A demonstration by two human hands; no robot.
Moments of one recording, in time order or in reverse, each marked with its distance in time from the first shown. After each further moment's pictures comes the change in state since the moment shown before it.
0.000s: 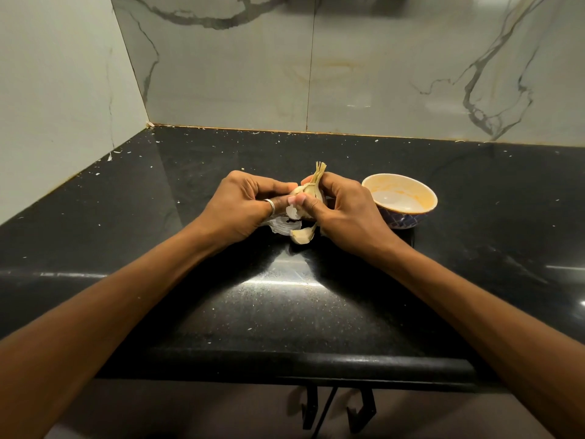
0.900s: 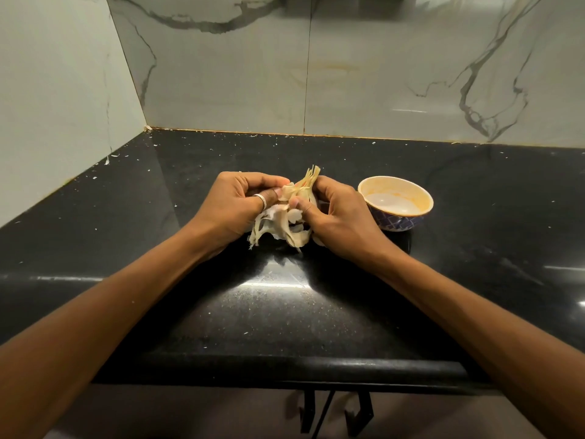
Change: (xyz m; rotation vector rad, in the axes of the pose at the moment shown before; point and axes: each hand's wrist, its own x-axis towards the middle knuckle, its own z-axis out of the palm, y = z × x) left_hand 0.001 0.003 0.001 -0.077 0.144 -0.057; right_hand -0.002 -0.002 0.006 0.062 -0.019 0.010
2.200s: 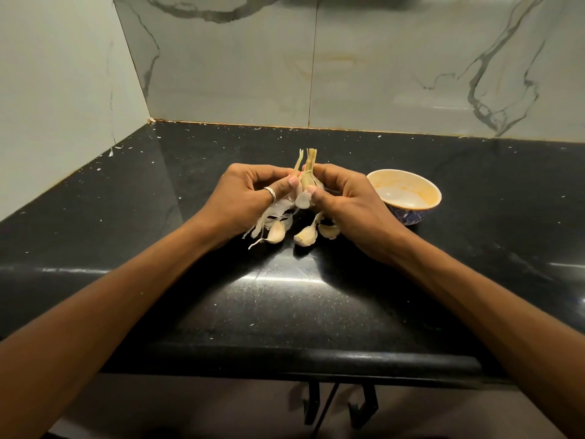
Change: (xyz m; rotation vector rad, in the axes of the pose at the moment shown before) left_hand 0.004 -0.005 -0.003 0.080 -0.065 0.080; right_hand 0.003 0.004 -0.009 0.355 -0.135 0.046
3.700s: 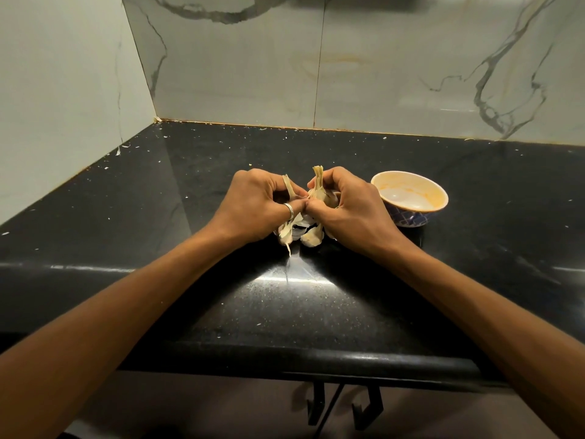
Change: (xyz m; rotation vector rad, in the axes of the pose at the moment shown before) left_hand -0.004 -0.004 0.004 0.494 0.060 0.203; right_hand -0.003 -0.004 0.008 -0.463 0.152 -0.057
